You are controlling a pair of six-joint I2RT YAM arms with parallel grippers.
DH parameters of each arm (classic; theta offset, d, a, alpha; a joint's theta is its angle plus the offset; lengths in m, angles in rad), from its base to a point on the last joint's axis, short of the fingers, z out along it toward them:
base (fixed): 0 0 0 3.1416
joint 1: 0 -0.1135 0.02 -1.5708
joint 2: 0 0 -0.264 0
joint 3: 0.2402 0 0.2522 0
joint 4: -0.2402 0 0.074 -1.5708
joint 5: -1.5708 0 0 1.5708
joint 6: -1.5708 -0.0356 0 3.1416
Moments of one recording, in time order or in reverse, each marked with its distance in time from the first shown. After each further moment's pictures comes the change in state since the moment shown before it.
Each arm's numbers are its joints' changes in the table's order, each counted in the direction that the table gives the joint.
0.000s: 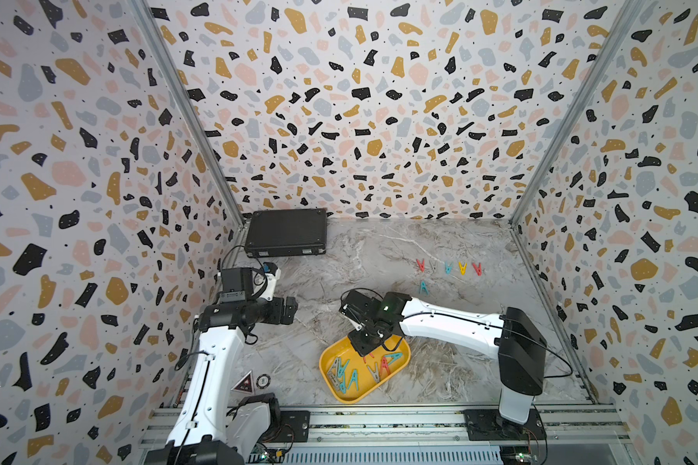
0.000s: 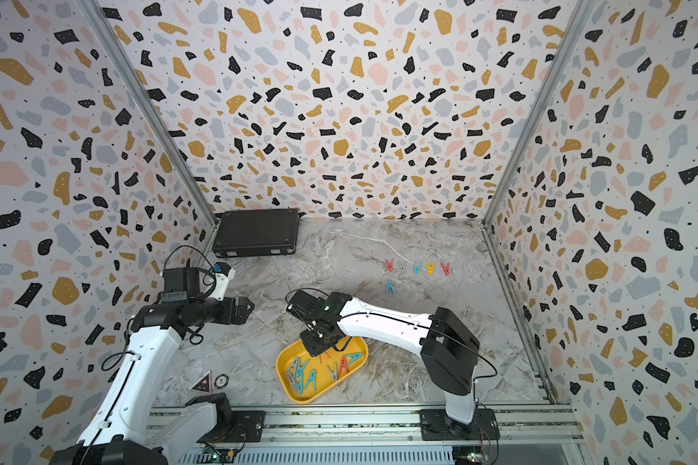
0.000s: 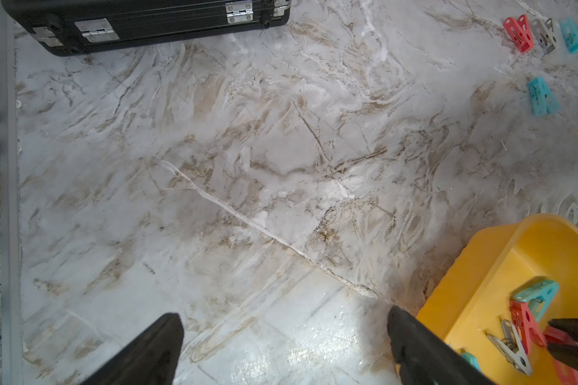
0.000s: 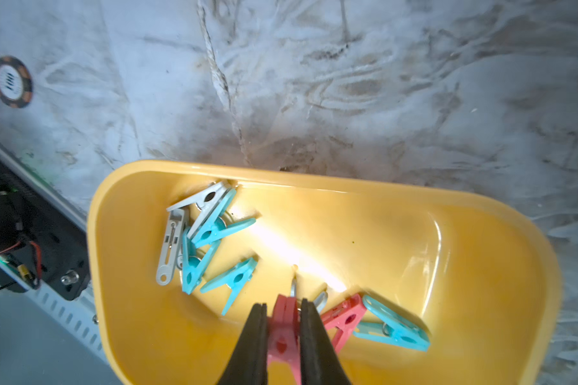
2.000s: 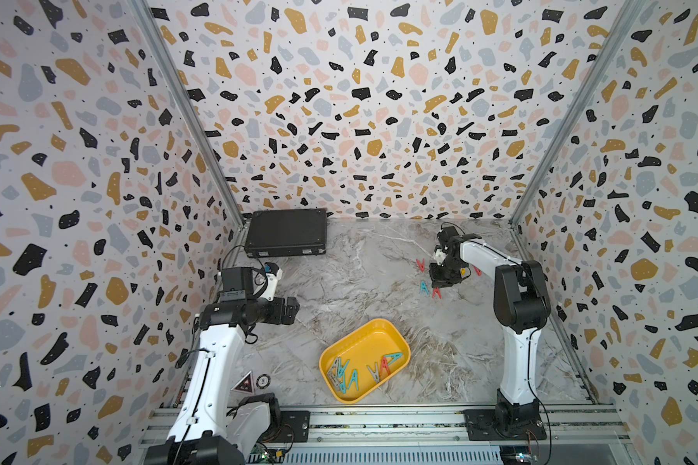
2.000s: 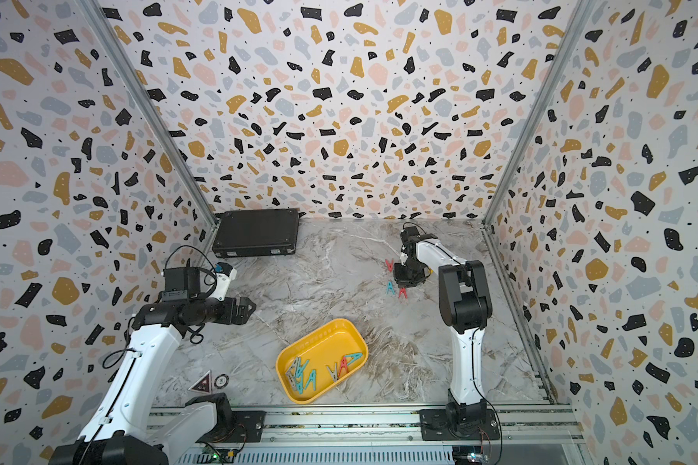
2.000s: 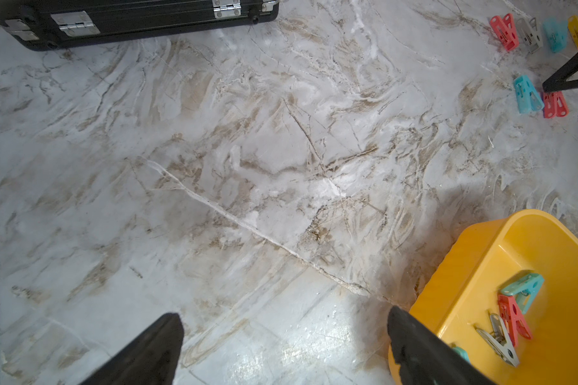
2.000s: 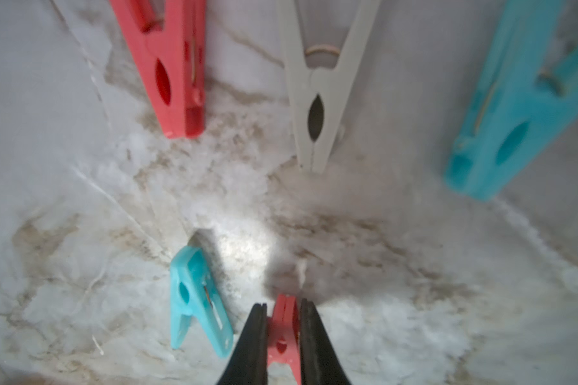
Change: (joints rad) left arm -0.006 -0.014 0.000 -0.002 -0.034 -0.008; right arm 0.892 -0.343 0.171 -0.024 0.107 0.252
